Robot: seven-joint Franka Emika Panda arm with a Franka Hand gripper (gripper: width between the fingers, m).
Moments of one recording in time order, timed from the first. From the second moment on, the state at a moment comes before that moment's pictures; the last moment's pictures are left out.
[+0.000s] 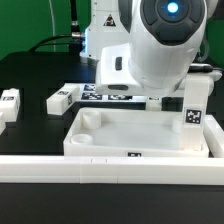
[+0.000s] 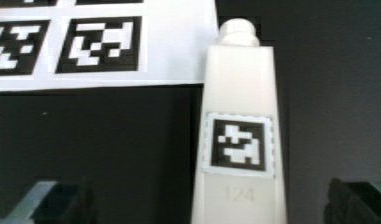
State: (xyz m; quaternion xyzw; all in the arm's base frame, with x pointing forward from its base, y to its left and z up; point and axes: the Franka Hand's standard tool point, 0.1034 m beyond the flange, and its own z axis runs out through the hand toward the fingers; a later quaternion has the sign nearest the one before) arm 0.456 0.055 0.032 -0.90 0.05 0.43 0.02
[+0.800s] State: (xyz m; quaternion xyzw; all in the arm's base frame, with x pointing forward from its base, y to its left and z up) arm 0.451 0.059 0.025 -0.89 0.04 0.45 0.02
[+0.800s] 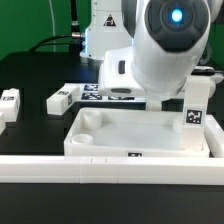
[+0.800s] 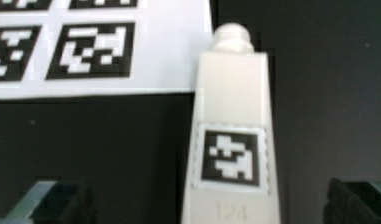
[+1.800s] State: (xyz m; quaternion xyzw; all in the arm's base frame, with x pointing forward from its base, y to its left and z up) arm 0.449 0.060 0.009 -0.90 0.04 0.44 0.02
